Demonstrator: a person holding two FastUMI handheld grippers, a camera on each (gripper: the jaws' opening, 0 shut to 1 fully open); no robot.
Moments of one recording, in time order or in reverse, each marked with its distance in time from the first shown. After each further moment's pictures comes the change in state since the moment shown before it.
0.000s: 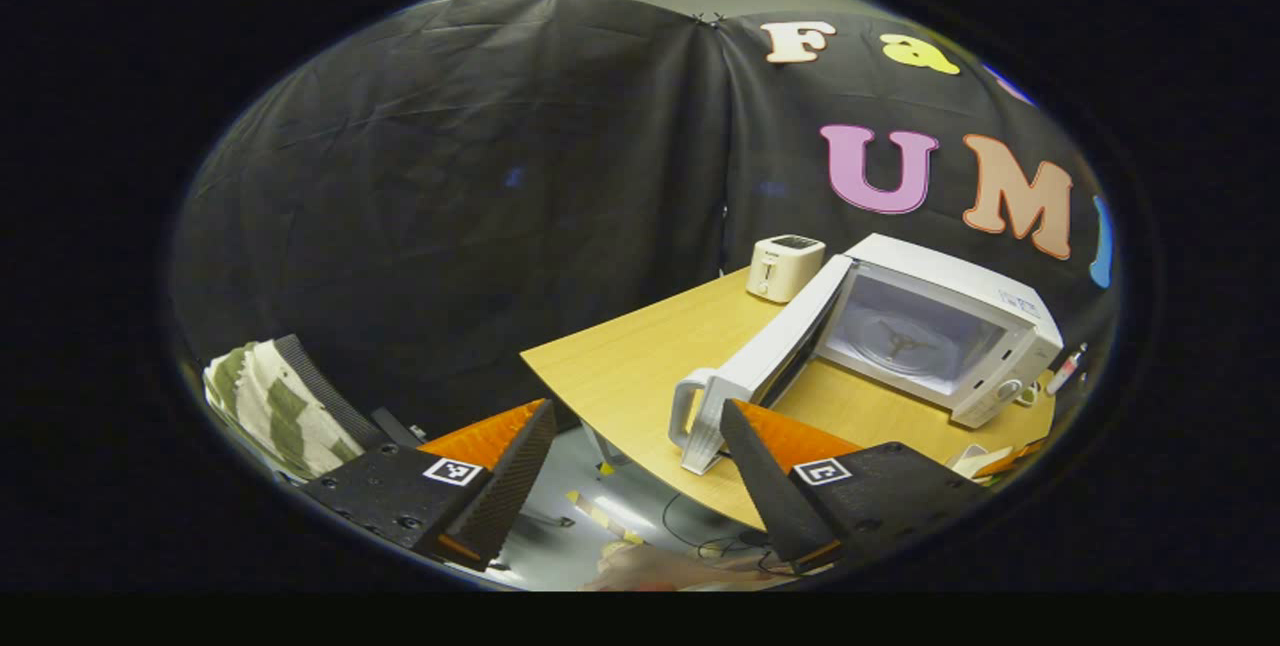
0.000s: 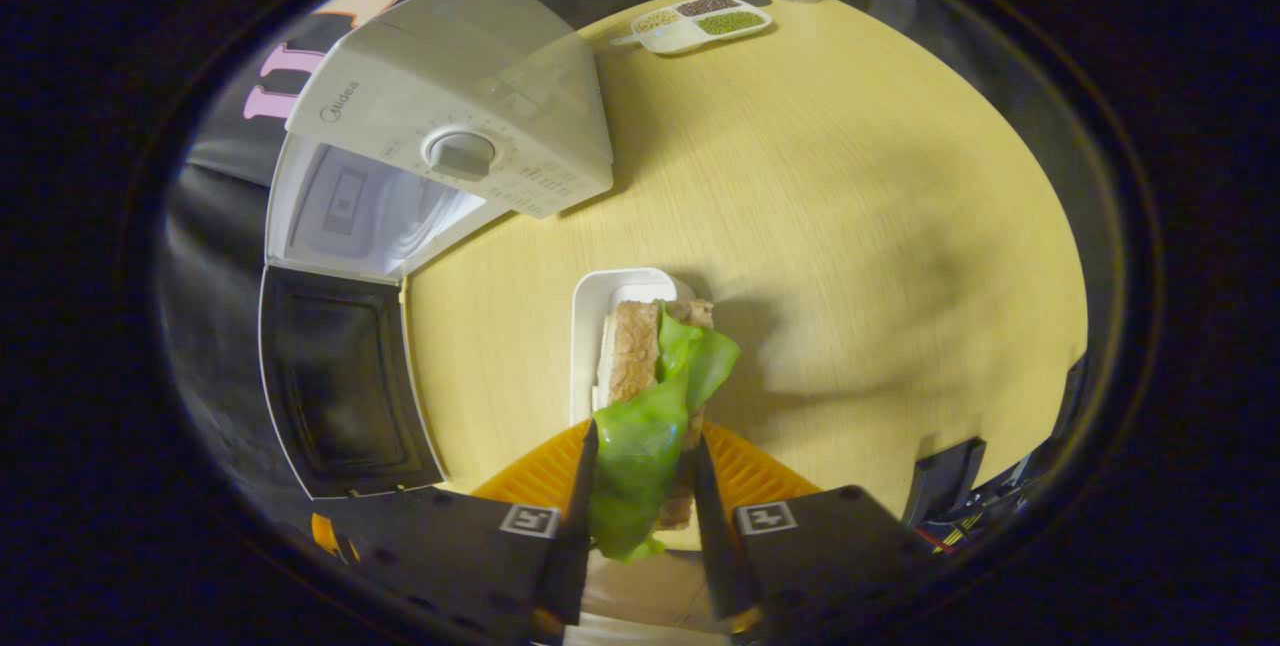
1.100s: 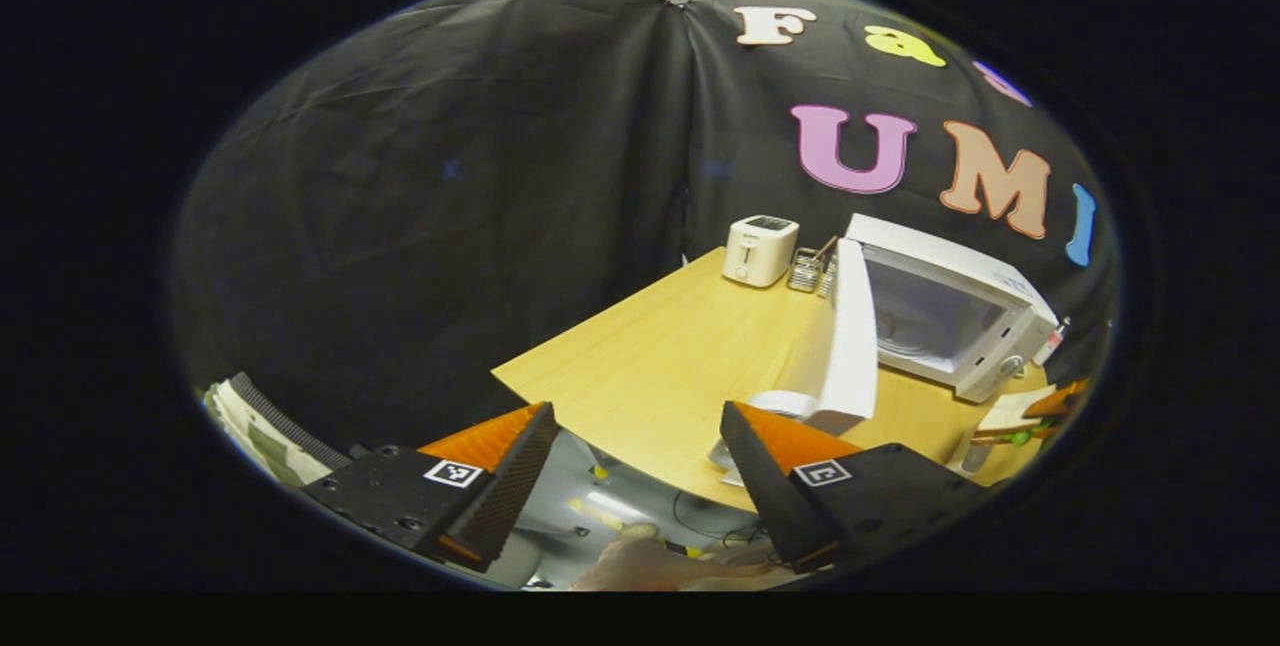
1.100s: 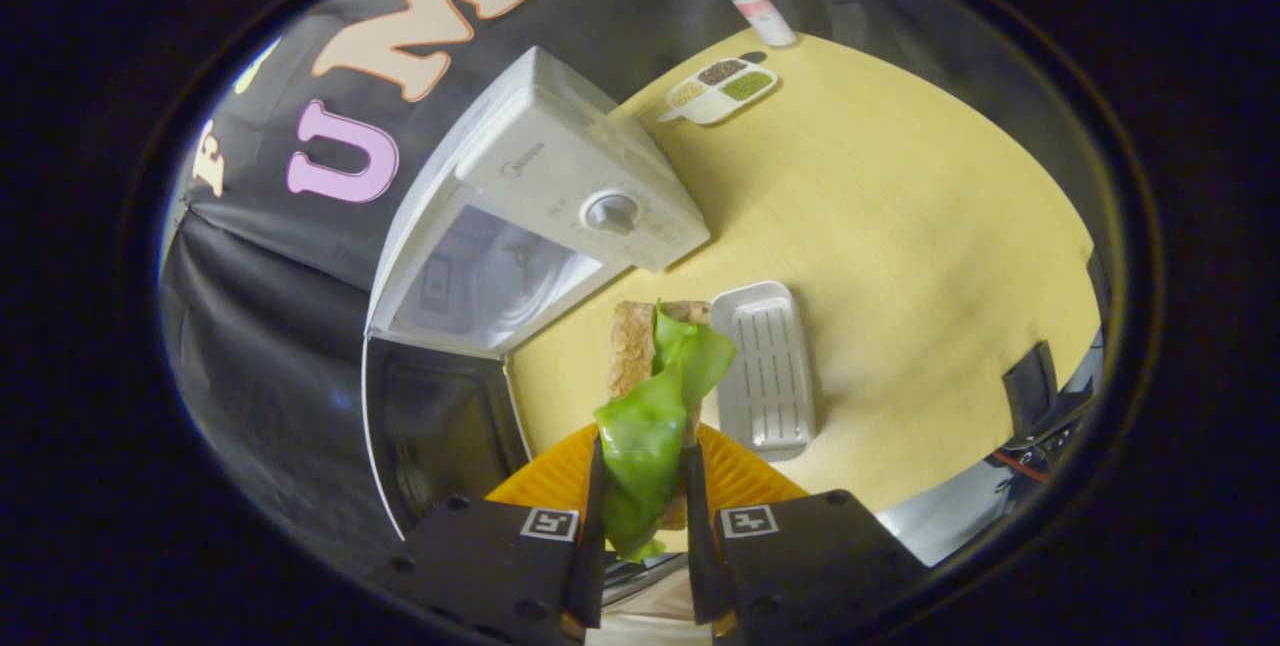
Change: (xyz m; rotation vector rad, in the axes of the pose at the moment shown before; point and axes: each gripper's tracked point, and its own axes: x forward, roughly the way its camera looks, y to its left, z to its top) left arm 0.079 0.050 0.015 0.083 0.068 -0.193; right arm -0.041 0.106 -0.014 0.161 -0.285 0.136
